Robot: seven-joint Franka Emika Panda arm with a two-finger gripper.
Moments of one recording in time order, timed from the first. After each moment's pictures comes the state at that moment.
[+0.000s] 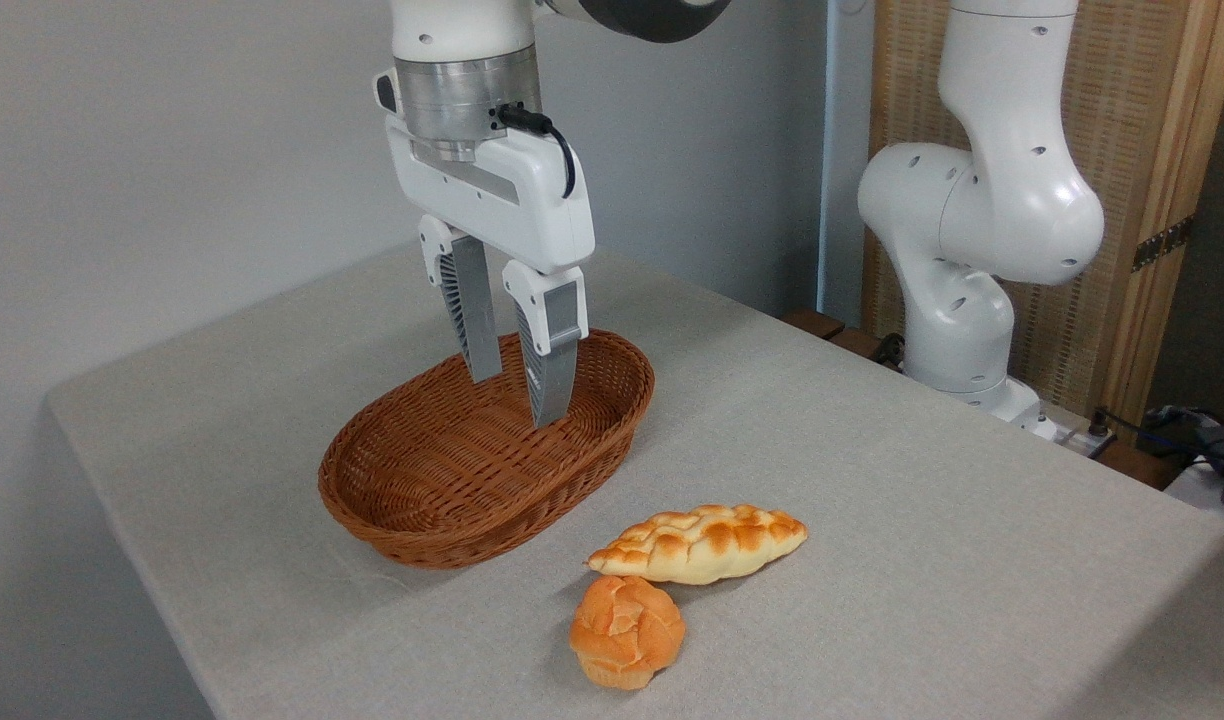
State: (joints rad) arm 0.00 -0.14 -0.08 -1.89 0.00 1.83 0.73
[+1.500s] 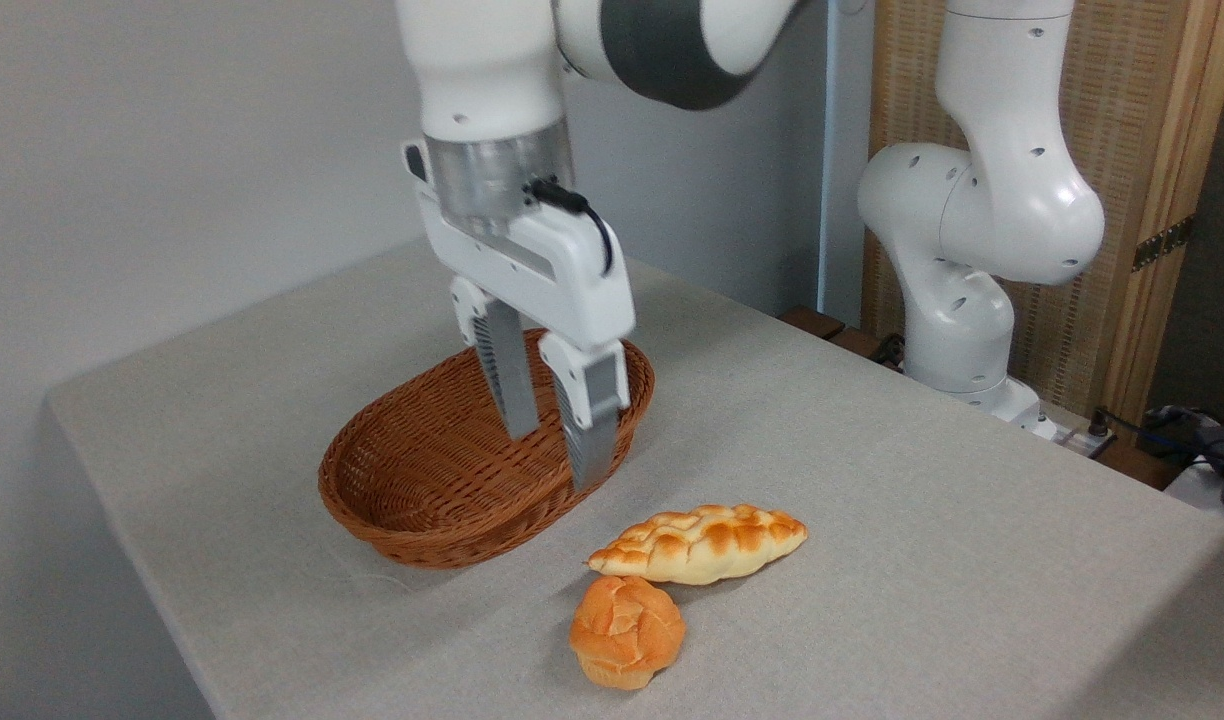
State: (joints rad) arm 0.01 -0.11 0.01 -1.94 0.00 1.87 0.84
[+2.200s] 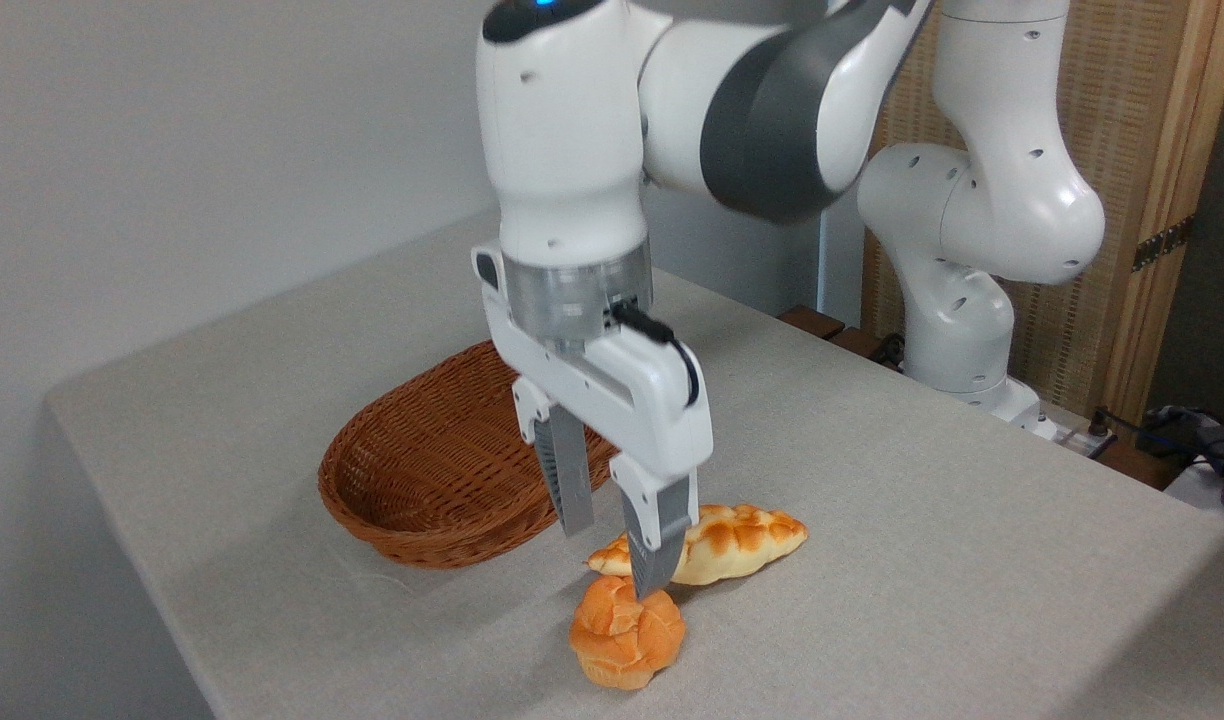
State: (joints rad) arm 0.02 -0.06 0.11 -2.04 0.00 2.03 0.96
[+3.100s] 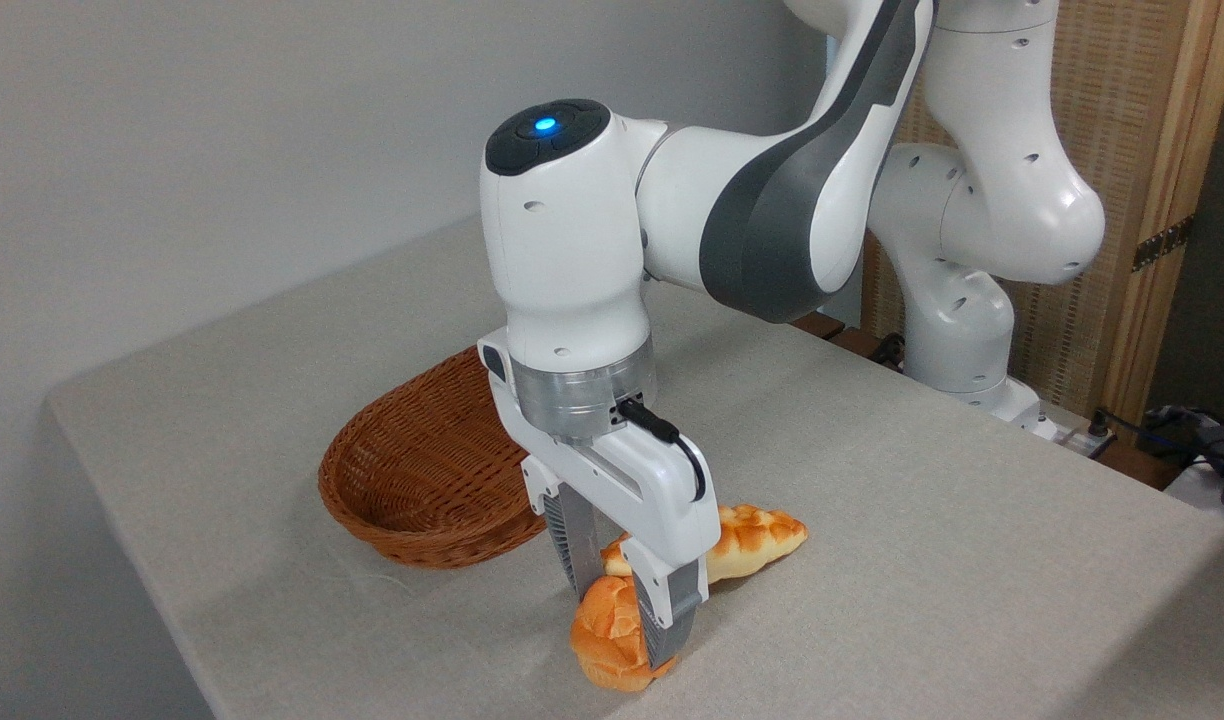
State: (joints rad) arm 0.02 0.03 0.13 -2.06 0.00 2.11 0.96
